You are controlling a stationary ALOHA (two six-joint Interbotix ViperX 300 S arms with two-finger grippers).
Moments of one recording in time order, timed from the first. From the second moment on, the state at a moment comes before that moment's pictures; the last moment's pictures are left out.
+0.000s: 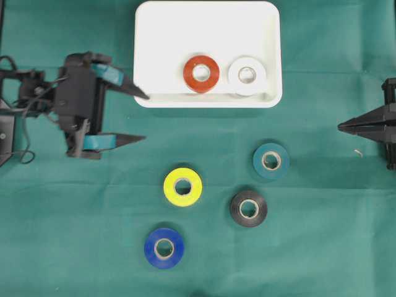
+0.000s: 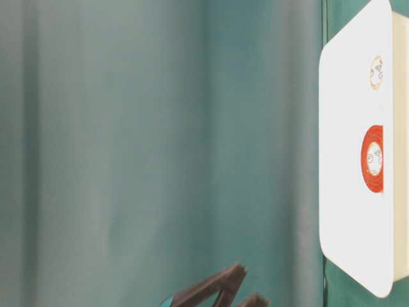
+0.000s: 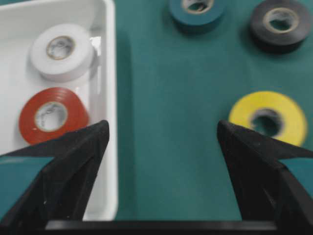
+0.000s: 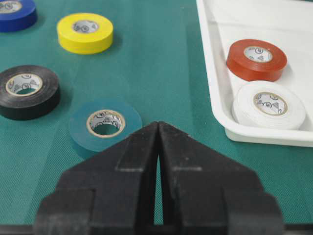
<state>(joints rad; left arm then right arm) 0.00 -0.46 0.90 -0.02 0.04 0.17 0.00 -1.19 1.61 -0.03 -0.24 0.10</state>
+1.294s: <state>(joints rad) -0.07 -0.66 1.07 -0.02 0.02 0.13 0.00 -1.19 1.61 -0.03 -0.24 0.10</state>
